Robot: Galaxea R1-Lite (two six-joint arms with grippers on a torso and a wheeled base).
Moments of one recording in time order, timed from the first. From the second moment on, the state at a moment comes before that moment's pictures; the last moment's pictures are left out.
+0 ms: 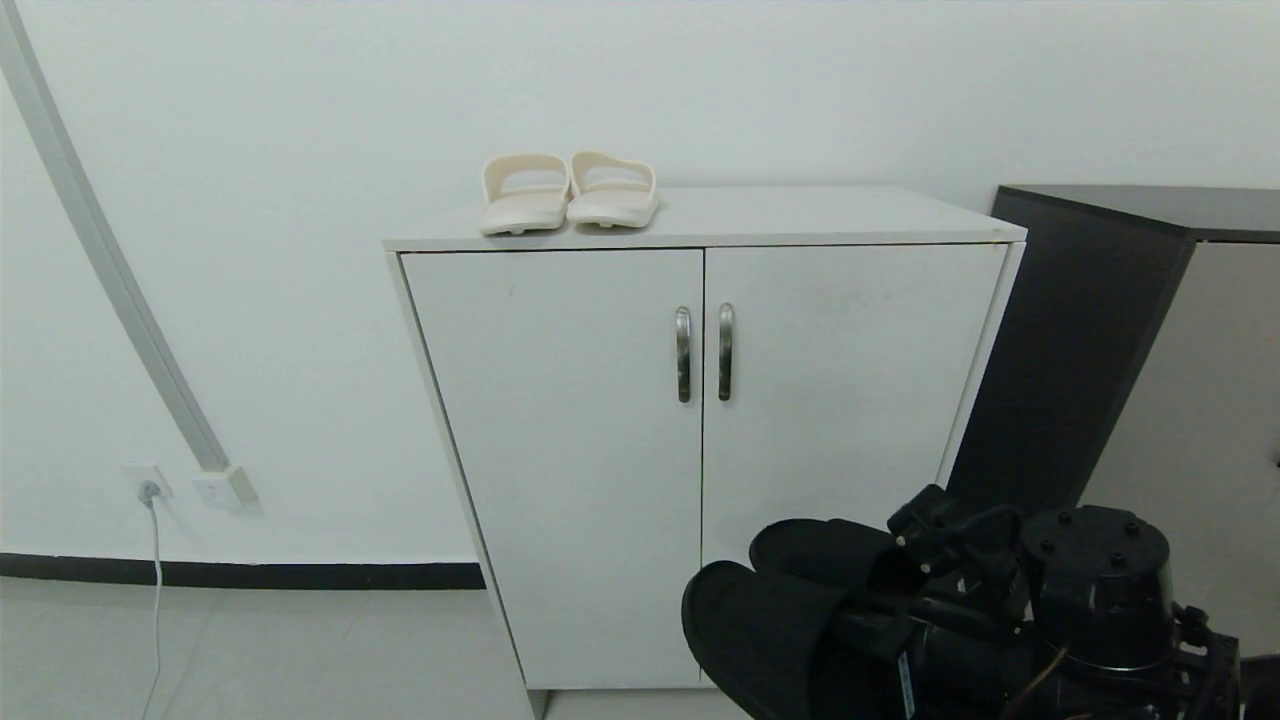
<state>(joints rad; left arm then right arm) -0.02 0.08 -0.08 -0.01 -0.04 -0.04 0.73 1.72 -0.36 -0.98 0.06 0.12</state>
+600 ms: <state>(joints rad) -0.08 0.73 -0.24 -0.46 -0.42 -0.09 0.76 1.74 -0.34 -1.01 0.06 0.08</state>
